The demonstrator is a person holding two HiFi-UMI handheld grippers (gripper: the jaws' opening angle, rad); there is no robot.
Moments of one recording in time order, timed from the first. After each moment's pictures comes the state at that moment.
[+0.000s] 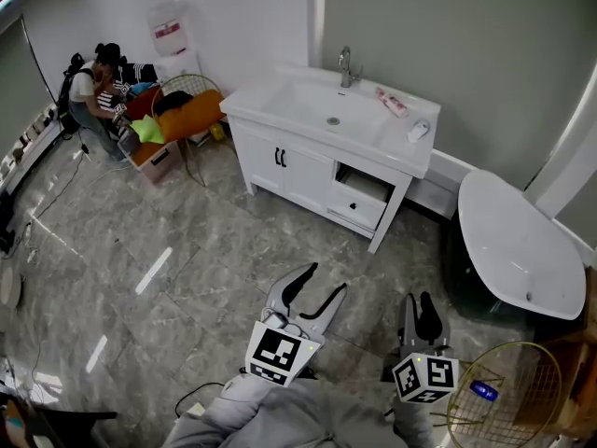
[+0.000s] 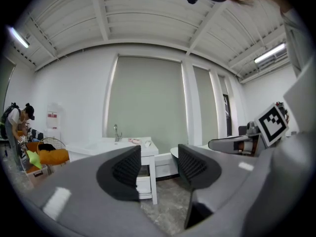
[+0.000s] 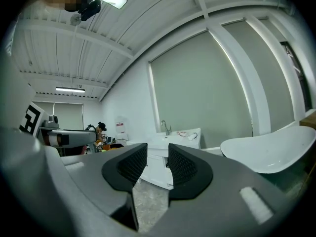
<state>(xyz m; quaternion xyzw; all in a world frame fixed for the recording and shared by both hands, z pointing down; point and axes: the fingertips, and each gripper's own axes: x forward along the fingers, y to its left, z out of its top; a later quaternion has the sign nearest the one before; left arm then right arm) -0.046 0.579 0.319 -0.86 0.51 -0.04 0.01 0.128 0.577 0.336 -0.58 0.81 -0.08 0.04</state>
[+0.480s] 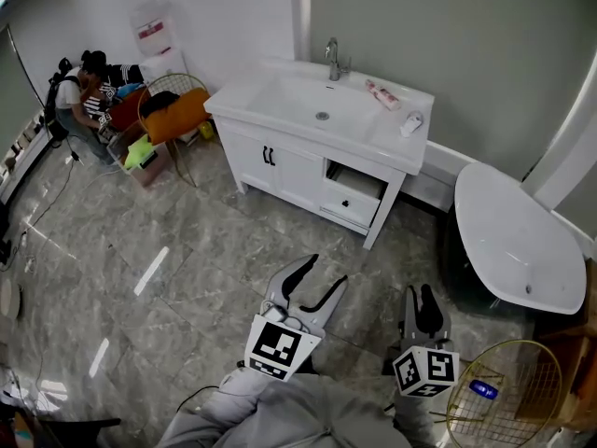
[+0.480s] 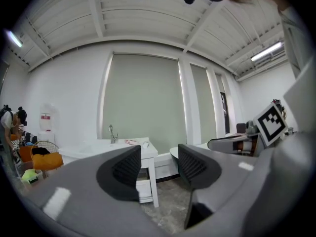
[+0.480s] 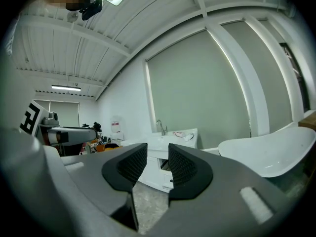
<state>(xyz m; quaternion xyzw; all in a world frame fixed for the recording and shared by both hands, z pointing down) -0.029 0.526 0.320 -0.87 0.49 -0.05 0.02 0.143 0.528 0.343 -0.59 0.80 -0.08 0.03</state>
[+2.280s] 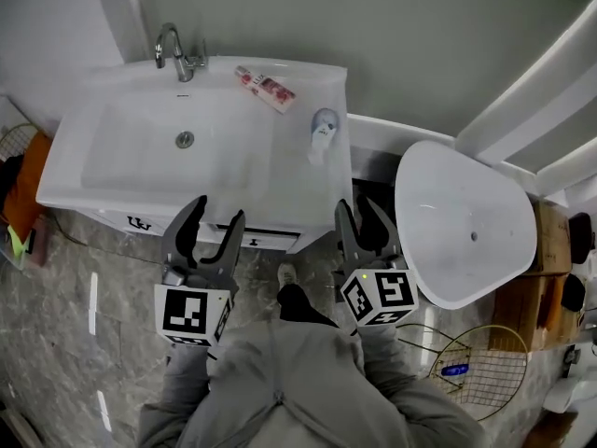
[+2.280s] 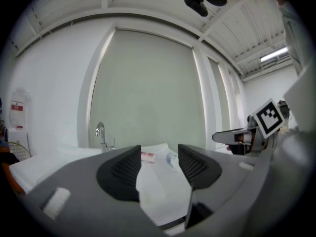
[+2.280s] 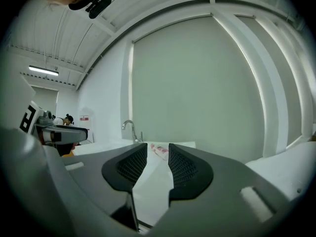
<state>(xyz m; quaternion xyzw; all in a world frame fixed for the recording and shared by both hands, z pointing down) -0.047 0.003 0.335 -0.88 0.47 -0.05 0.00 0.161 0.025 0.343 -0.65 0.75 -0.06 0.00</state>
